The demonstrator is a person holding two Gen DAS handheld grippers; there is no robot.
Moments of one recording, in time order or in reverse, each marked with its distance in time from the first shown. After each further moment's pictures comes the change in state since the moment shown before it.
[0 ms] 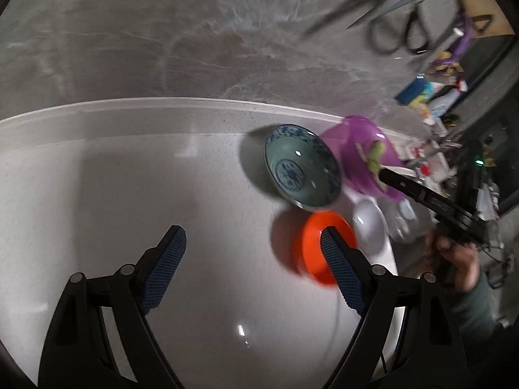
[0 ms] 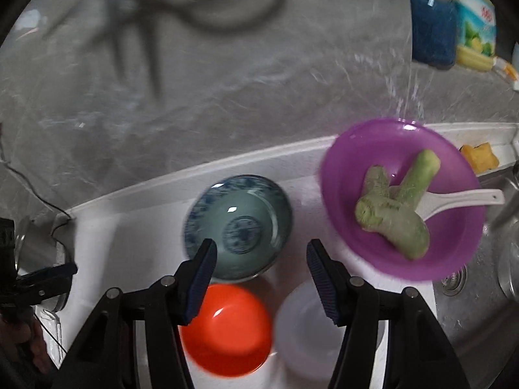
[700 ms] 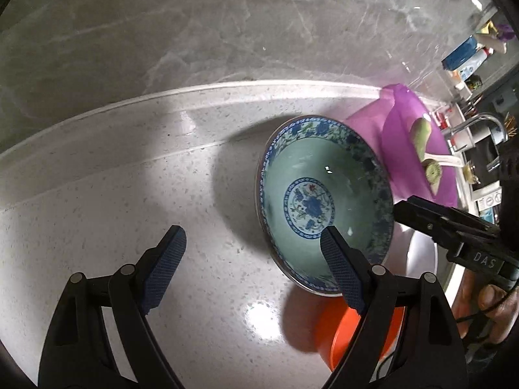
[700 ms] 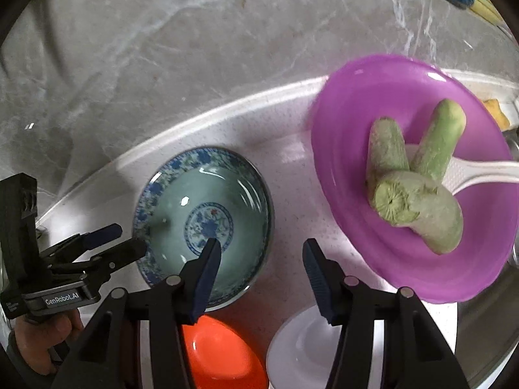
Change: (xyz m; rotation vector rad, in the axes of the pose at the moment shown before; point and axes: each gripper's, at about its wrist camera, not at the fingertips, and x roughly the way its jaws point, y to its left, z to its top) left arm 0.142 -0.001 0.054 0.136 0.175 0.041; right arm 0.079 -0.007 0.011 0.131 0.217 -0.109
